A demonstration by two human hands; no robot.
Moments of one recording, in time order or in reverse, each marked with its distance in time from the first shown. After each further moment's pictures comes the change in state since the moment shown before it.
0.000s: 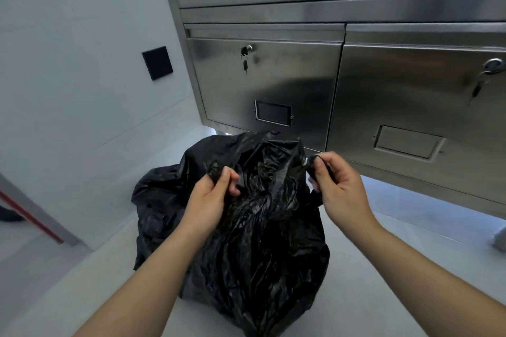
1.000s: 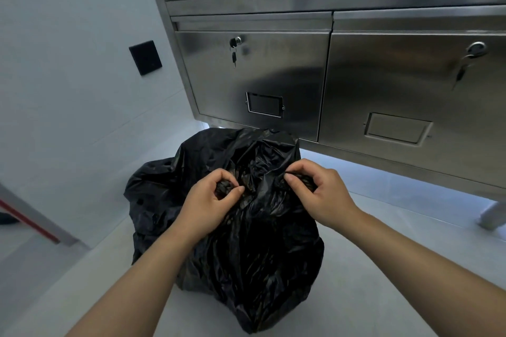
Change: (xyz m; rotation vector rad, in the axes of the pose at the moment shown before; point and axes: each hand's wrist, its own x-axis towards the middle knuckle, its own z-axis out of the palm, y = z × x) left_hand -0.013 -0.005 -0.005 0.461 -0.095 0.195; right_hand -0.011 0.021 -0.008 -0.355 -0.178 -0.160
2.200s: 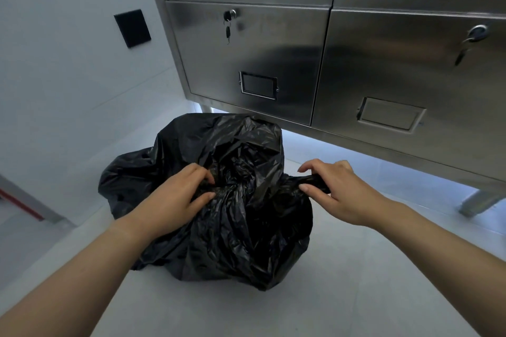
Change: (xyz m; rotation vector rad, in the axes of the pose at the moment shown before) left_hand -0.018 -0.025 -0.027 0.530 -0.295 0.196; right_hand -0.025 0.021 -0.047 -0.487 -0.408 0.029
